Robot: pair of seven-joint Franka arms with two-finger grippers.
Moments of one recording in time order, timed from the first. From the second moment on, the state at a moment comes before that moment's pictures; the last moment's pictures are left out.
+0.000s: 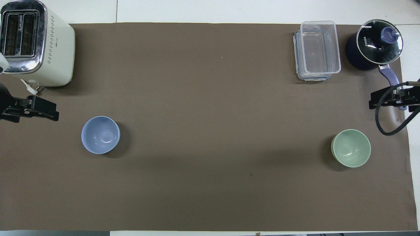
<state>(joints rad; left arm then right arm) -0.06 -0.04 -0.05 -1.57 -0.03 1.42 -0.07 -0.06 -0.03 0.02 -1.64 -0.04 1.55 0.07</state>
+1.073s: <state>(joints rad) -0.04 -0.12 -0.04 -1.88 -0.03 1.66 -0.04 -0.11 -0.04 0.02 -1.70 -0.04 1.62 0.02</state>
